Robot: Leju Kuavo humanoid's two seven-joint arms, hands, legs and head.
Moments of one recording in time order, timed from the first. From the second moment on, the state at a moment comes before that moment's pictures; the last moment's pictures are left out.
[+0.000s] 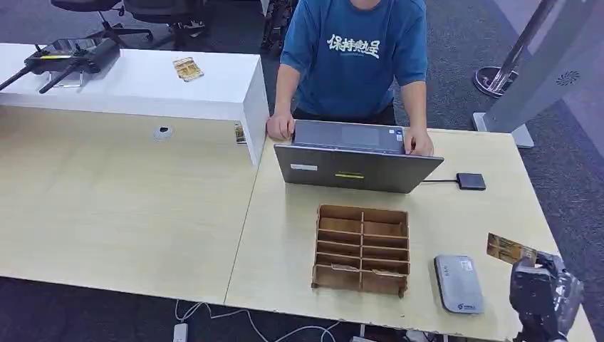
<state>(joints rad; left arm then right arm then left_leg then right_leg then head) 0.17 -0.02 -0.32 0.01 0.36 -0.24 -0.25 0.01 -0.16 -0.15 -1.35 0.37 -0.44 -0.24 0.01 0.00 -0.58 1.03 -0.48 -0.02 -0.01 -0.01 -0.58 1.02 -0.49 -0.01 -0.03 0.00</state>
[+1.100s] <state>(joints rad) 0.17 -0.02 -0.32 0.01 0.39 -0.24 -0.24 0.04 -0.11 -0.13 -1.25 0.41 -0.38 -0.21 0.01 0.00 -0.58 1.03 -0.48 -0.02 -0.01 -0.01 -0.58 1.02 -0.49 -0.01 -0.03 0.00</state>
